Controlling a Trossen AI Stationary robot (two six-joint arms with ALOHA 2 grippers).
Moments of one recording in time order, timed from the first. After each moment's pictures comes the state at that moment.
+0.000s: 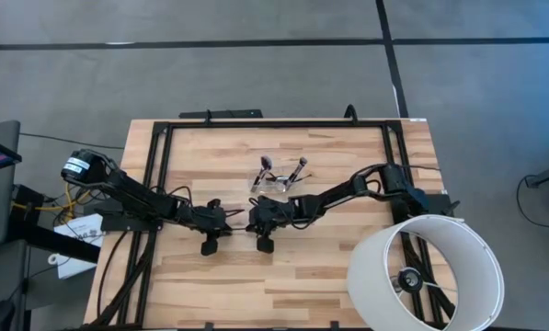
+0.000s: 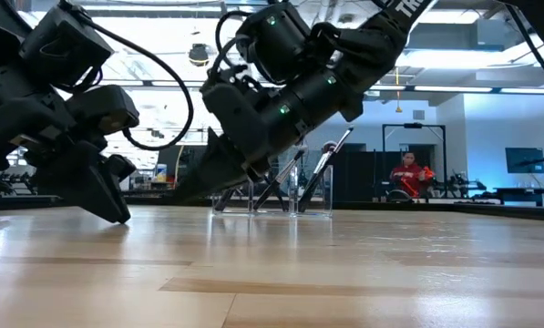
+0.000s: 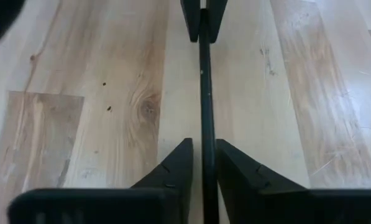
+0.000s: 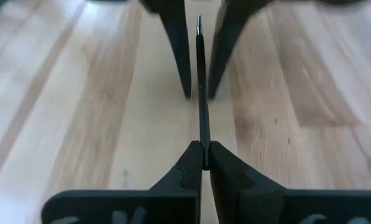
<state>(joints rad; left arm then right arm) -0.29 1.40 0.24 0.39 -0.10 -0.25 0.12 2.18 1.29 0.24 -0.05 0.11</state>
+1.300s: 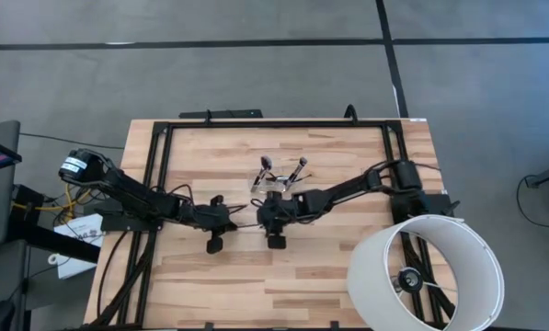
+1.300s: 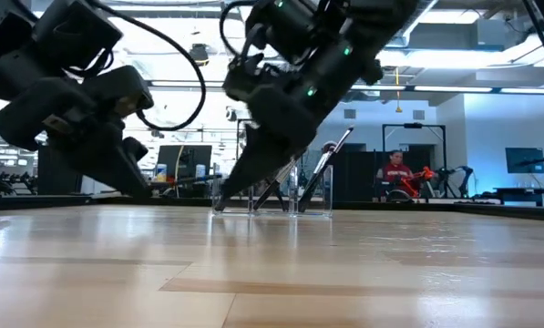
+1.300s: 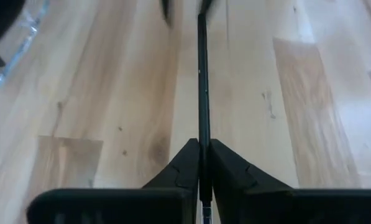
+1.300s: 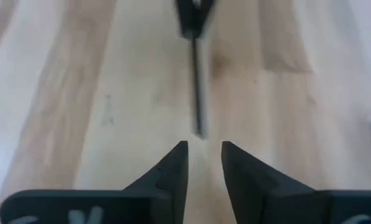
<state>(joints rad) -0.29 1.37 0.31 0.34 -0.16 -0.24 0.12 2.05 1.29 -0.11 0.04 -0.01</state>
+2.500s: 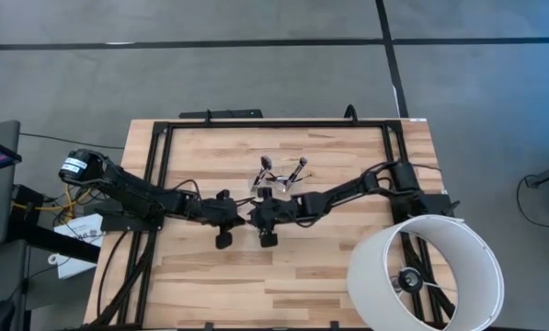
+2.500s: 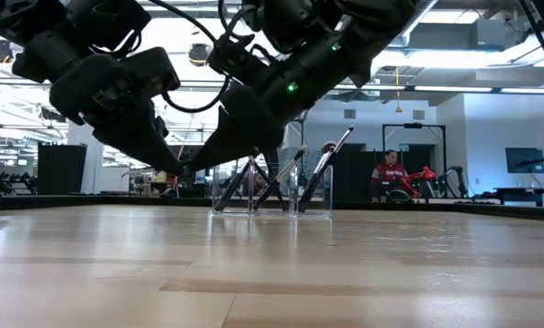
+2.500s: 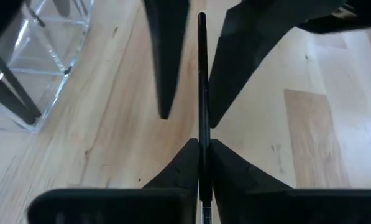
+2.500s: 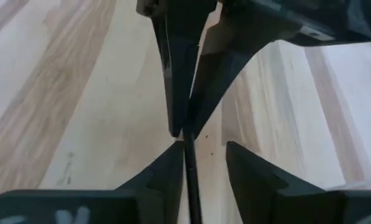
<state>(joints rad) -0.23 1.38 0.45 0.23 -0.17 -0.23 0.13 2.08 1.30 0.12 0.16 -0.22</state>
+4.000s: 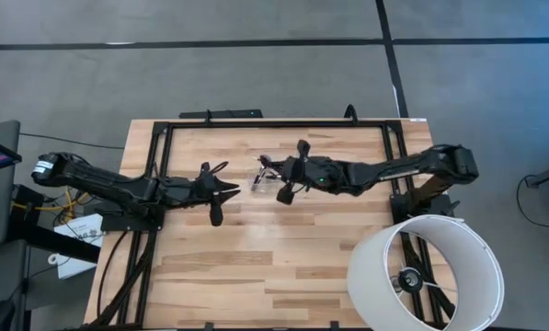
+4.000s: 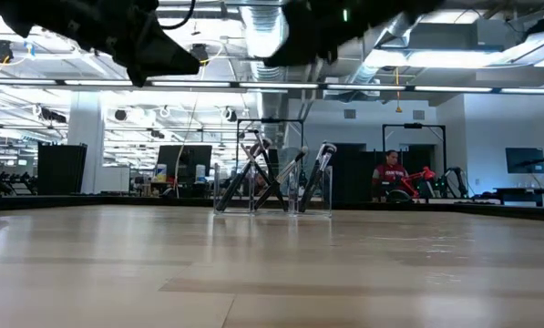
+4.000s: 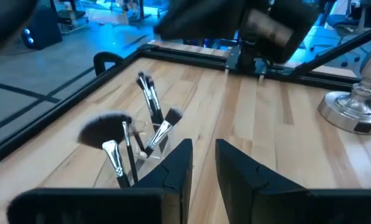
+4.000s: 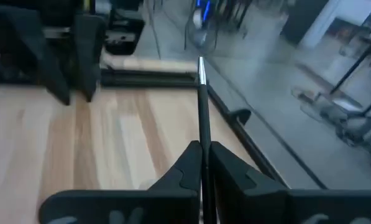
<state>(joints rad) -0.19 0.95 0.45 0.22 -0.44 -0.13 0.01 1.58 1.02 0.26 0.40 -0.18</state>
